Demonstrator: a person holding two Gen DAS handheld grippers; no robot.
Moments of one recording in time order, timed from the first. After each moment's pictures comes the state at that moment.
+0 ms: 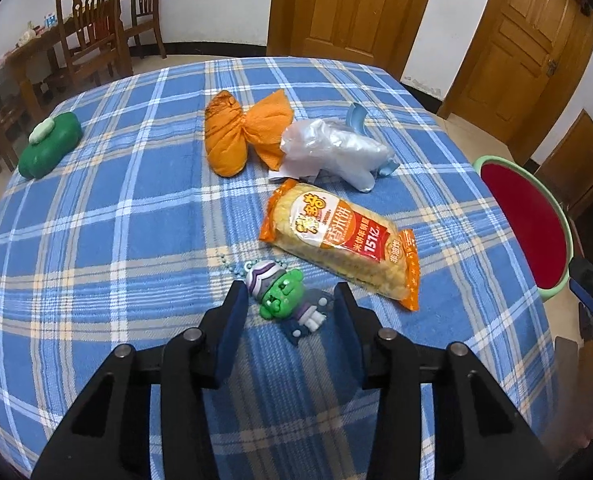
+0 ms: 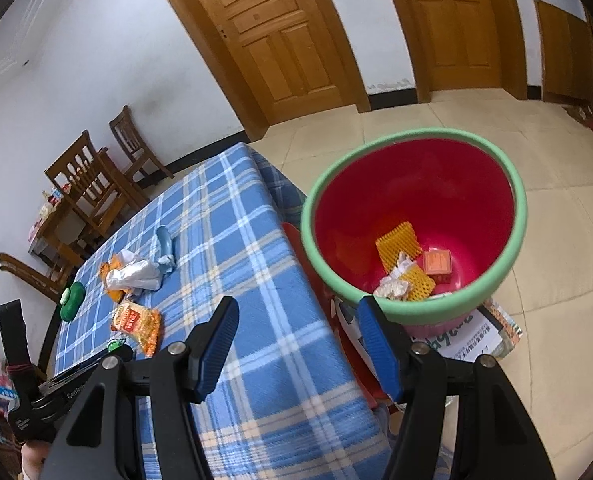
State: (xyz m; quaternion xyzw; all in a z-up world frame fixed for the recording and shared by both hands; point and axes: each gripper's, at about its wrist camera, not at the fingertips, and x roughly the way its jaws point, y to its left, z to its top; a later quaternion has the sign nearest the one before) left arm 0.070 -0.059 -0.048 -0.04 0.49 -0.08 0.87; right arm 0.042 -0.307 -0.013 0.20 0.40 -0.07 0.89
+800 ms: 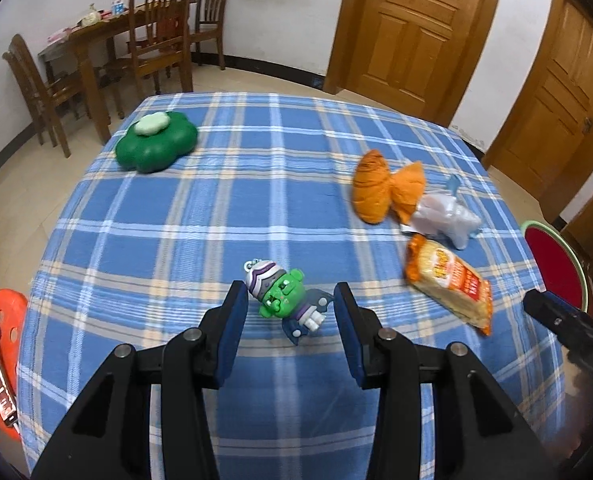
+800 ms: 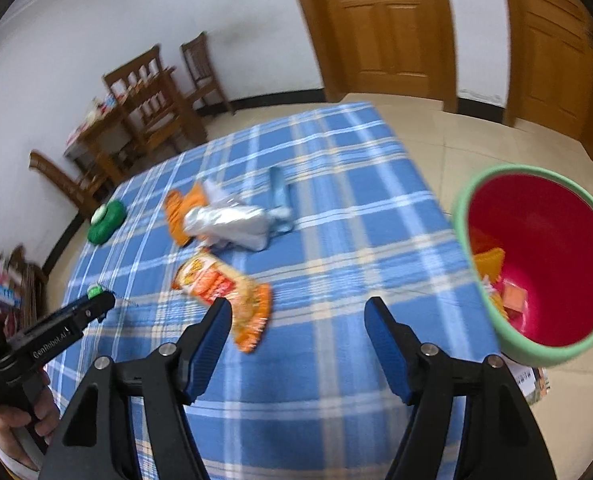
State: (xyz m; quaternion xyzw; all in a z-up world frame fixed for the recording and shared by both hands) left arm 0.059 0.039 -0.026 -0.09 0.44 0.01 0.89; right arm 0.108 -0.190 -0.025 0.09 0.47 0.07 0.88
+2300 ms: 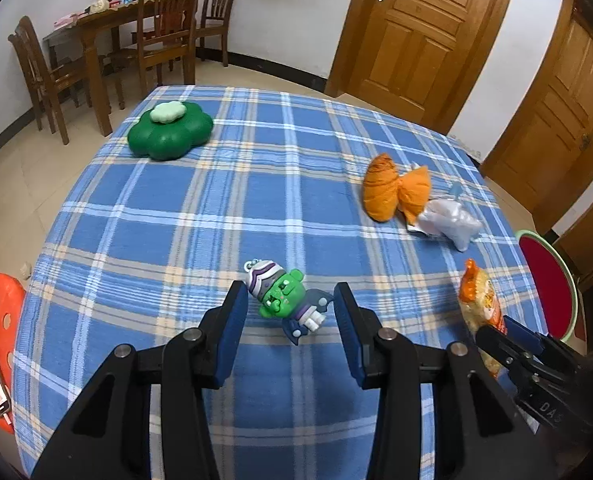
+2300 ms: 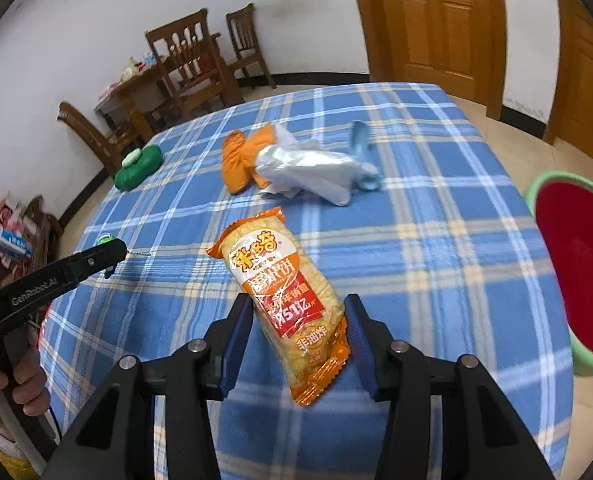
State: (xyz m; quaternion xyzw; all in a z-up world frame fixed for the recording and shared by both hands) left arm 0.048 0.051 -0.027 -0.11 0.44 0.00 0.89; right arm 0.097 -0.146 -0.049 0.06 0.48 0.13 0.87
